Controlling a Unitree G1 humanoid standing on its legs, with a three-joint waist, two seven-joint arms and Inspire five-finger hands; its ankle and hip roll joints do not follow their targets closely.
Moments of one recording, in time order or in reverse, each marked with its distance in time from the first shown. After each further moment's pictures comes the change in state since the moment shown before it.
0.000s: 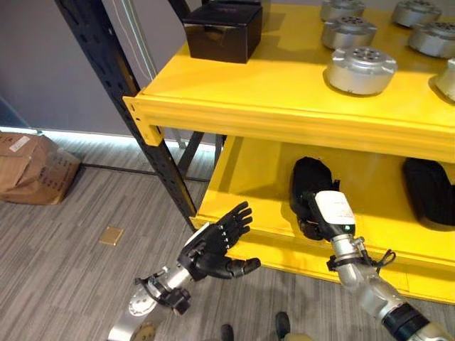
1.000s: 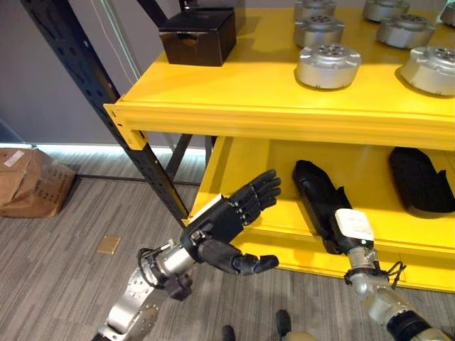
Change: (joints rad) left arm -0.091 0.005 0.062 -0.220 -0.009 -0.022 -0.129; right arm 0.026 0.009 -0.060 0.194 -0.012 0.063 0.029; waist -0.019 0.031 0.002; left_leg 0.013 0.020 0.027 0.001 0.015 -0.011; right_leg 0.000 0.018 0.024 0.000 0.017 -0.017
